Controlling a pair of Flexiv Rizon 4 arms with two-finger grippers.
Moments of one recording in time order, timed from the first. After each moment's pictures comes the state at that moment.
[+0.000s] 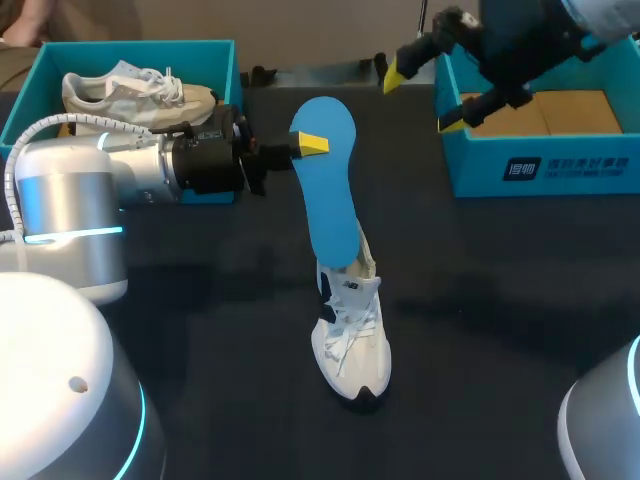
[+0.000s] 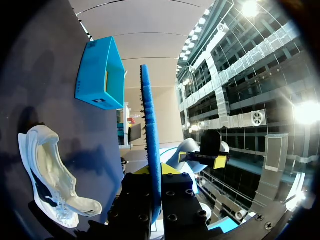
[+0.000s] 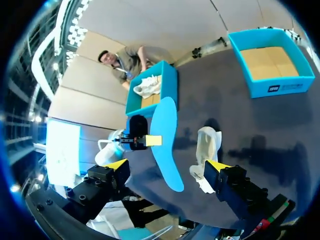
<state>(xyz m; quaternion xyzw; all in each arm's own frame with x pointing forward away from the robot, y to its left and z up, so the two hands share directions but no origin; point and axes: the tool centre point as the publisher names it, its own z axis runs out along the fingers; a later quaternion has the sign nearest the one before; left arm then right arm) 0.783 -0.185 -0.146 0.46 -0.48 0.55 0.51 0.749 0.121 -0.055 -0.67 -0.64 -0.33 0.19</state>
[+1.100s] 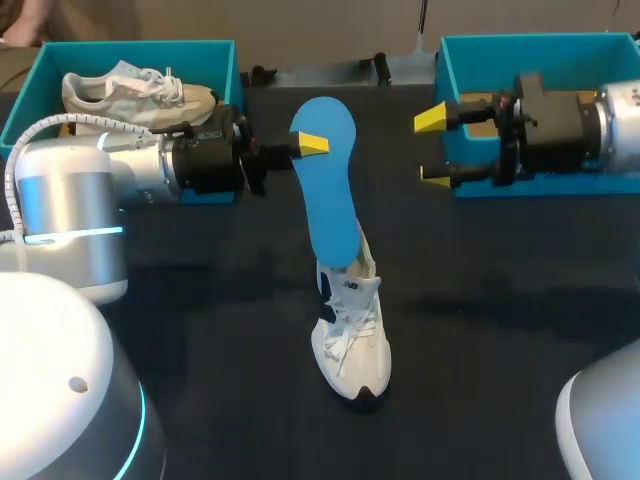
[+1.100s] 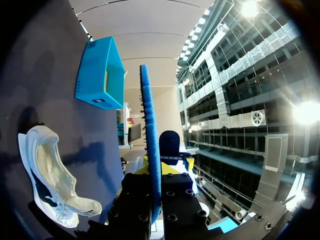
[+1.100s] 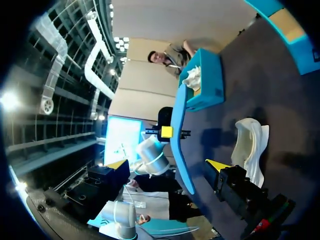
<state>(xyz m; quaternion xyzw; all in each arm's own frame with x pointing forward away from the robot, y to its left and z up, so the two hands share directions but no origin) 0.783 -0.185 -0.146 0.46 -0.48 0.55 0.51 0.742 0.110 -0.112 -0.53 -0.55 -0.50 0.40</state>
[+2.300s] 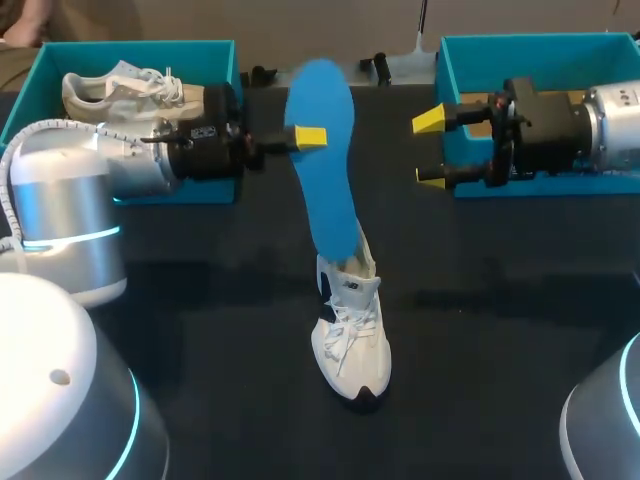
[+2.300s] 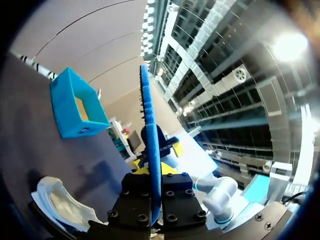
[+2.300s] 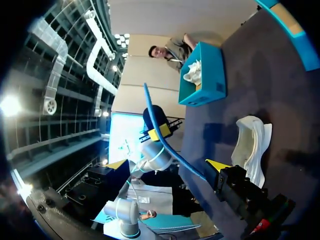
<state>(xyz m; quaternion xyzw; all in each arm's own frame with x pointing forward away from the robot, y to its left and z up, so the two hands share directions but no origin) 0.780 -0.181 -0.127 0.31 -0.58 0.66 0.37 0.752 0.111 -0.122 -0.52 -0.56 -0.49 0.42</state>
